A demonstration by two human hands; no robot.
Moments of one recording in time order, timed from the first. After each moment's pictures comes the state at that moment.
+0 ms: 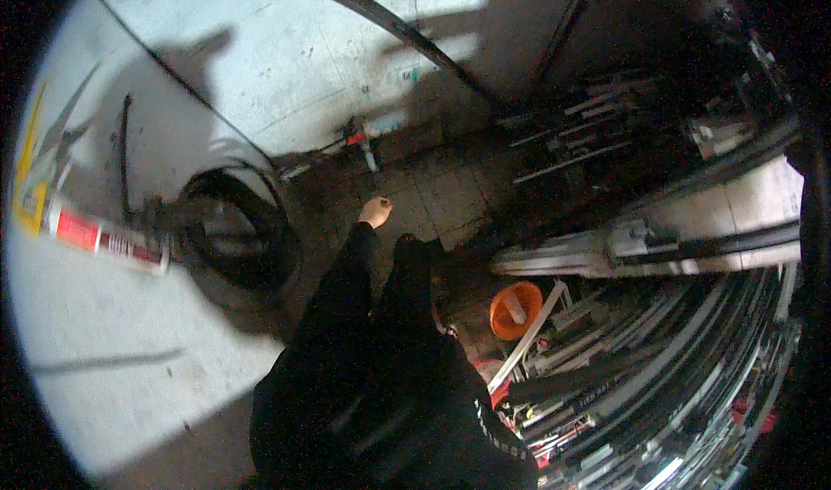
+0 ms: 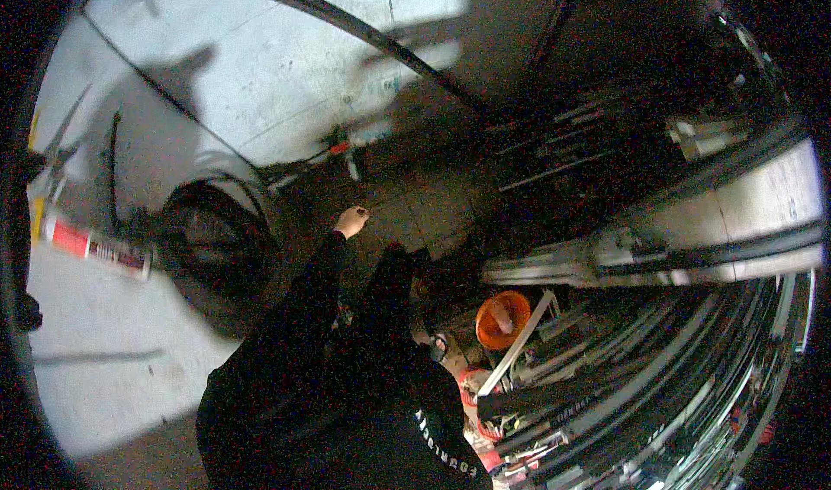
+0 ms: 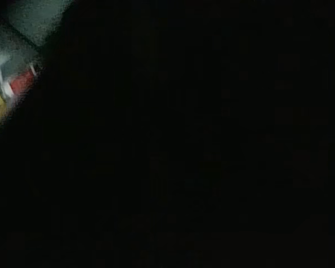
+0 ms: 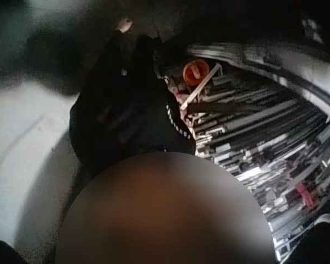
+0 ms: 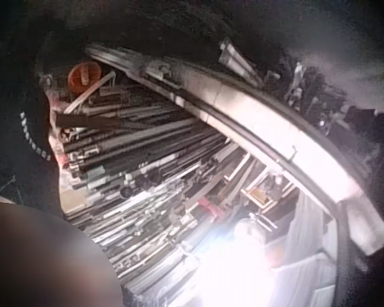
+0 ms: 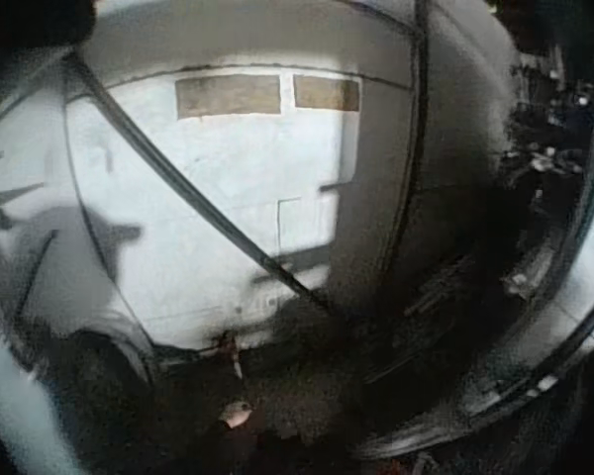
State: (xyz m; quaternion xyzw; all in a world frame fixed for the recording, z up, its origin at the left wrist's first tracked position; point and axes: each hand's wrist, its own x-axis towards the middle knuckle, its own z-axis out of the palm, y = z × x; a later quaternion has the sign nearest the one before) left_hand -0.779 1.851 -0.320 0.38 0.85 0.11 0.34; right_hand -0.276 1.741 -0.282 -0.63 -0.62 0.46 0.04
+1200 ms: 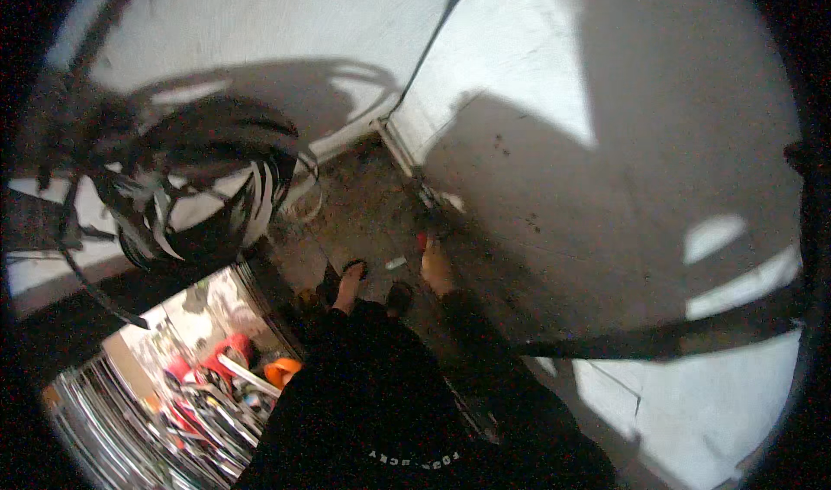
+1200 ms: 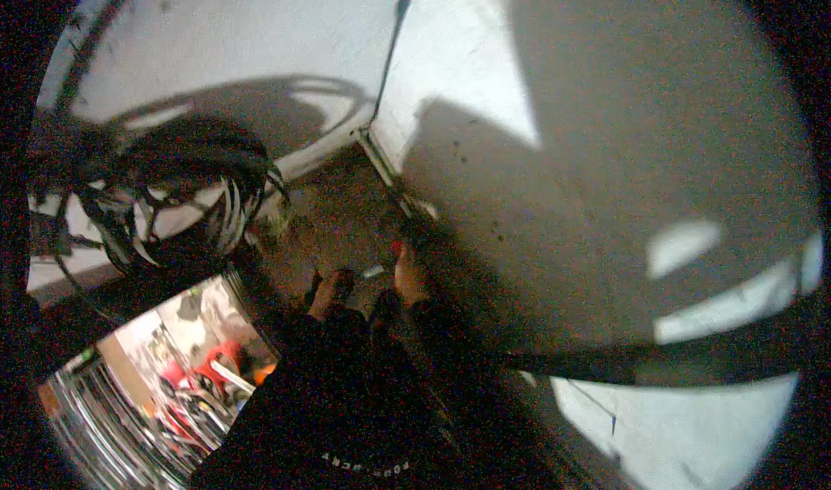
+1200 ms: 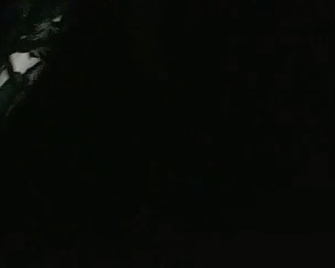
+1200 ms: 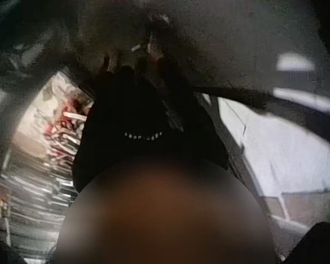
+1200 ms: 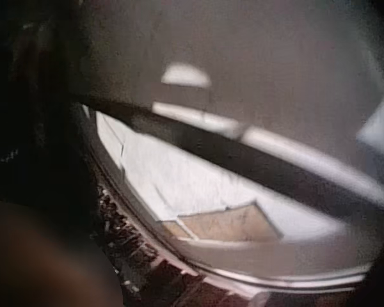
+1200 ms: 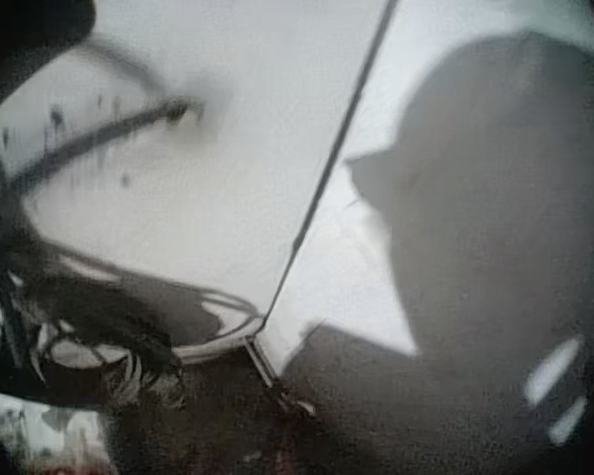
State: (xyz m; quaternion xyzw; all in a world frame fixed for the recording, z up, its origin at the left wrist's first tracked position) left_hand -0.763 1.944 -0.470 -0.41 0.43 0.78 0.21; right_hand -0.917 2.168 -0.427 0.19 -0.95 0.04 -0.23
